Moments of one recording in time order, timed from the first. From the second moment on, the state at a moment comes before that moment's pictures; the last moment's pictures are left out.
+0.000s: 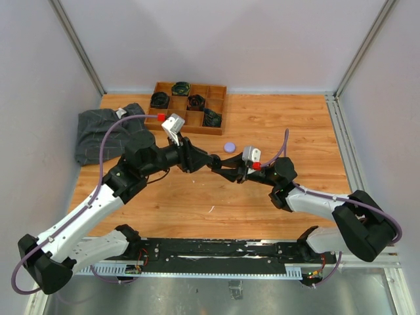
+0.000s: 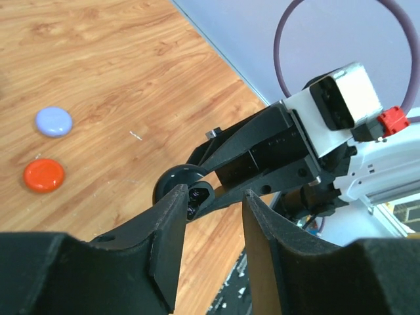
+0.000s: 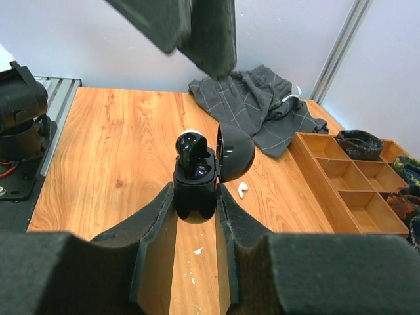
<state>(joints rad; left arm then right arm) -0.67 0.95 0.88 -0.07 0.36 -0.47 0.68 1.32 0.45 1.13 -0.70 -0.03</state>
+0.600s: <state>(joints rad) -0.67 1.00 0.97 -0.36 0.30 -0.61 0.68 1.30 0.45 1.00 -0.67 -0.12</state>
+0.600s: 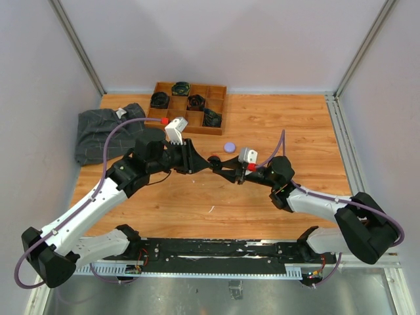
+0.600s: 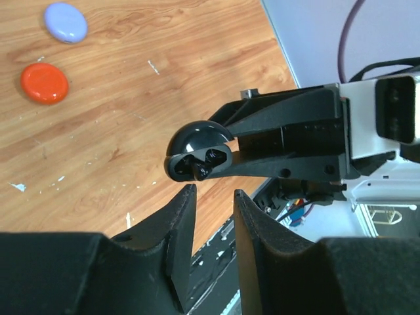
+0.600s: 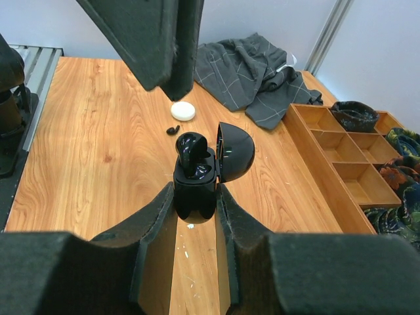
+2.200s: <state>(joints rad) -0.67 1.10 0.98 -0.29 0.45 -0.26 0.69 1.25 0.45 0.90 -0.70 -0.18</state>
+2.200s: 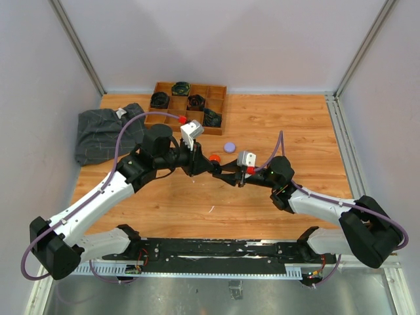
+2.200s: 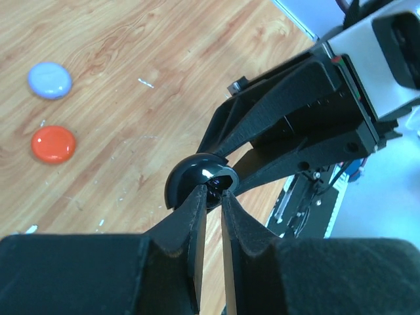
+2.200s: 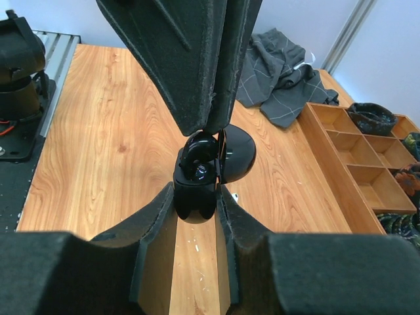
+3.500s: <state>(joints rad) -0.61 1.03 0.90 -0.28 -0.11 -0.32 0.69 1.29 0.42 0.90 -0.63 -0.15</state>
